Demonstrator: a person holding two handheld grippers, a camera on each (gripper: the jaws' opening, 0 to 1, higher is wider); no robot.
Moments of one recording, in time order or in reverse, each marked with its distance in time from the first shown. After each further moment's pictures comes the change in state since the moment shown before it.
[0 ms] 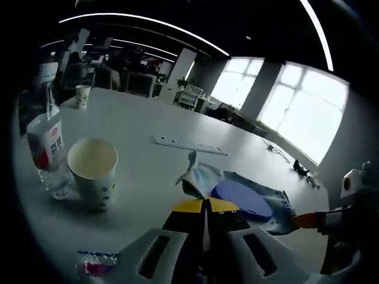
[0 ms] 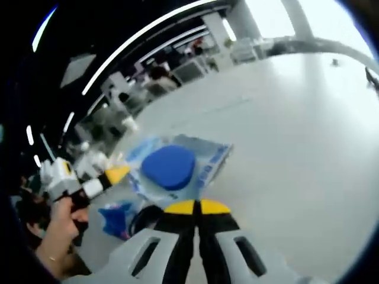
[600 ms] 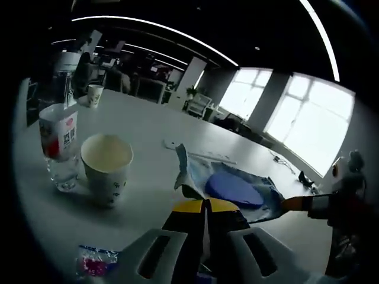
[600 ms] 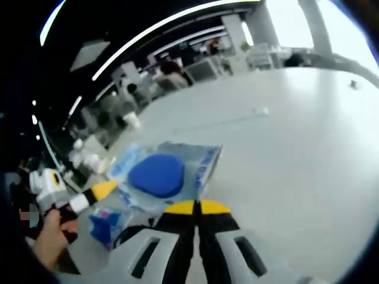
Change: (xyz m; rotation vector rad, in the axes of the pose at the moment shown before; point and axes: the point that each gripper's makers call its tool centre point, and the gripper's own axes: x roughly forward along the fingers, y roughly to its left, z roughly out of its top) left arm 0.000 0.014 0.003 -0.042 -0.068 0.044; right arm 0.046 -0.007 0.038 -0.113 0.013 0.034
